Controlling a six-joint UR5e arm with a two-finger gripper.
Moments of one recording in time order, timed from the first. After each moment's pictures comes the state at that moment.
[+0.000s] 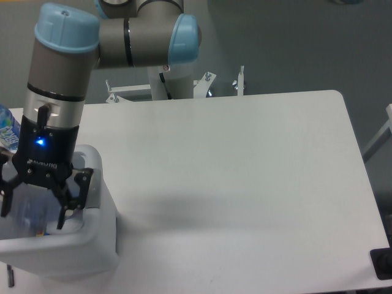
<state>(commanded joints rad) 2.10 -1.89 -1.35 -0.75 1.22 0.02</state>
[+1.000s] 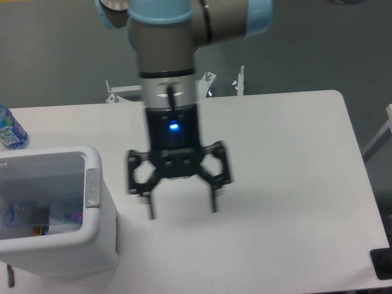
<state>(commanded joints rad) 2.38 -1.83 -1.32 -0.84 1.49 0.33</state>
